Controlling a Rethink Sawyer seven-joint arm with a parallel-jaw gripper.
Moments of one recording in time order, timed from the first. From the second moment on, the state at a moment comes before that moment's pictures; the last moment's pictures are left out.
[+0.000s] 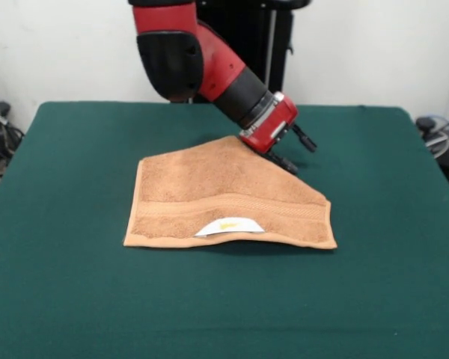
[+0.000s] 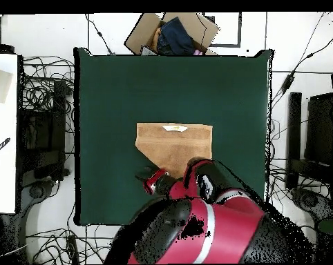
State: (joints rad) arm -0.35 -0.32 0.17 1.73 -1.74 -0.76 2.77
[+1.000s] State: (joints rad) arm -0.24 -0.21 0.01 1.55 -1.77 -1.04 2.79
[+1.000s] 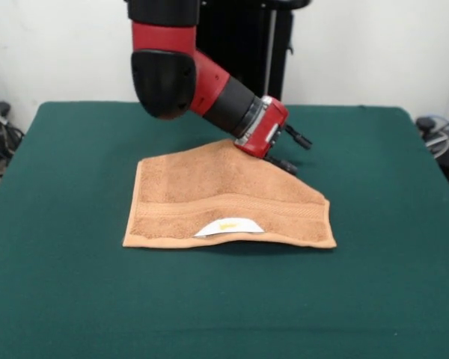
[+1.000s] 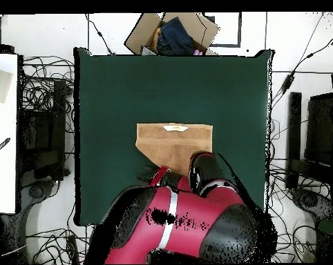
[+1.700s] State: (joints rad) arm -0.17 -0.16 -0.08 1.47 -1.74 -1.14 2.79
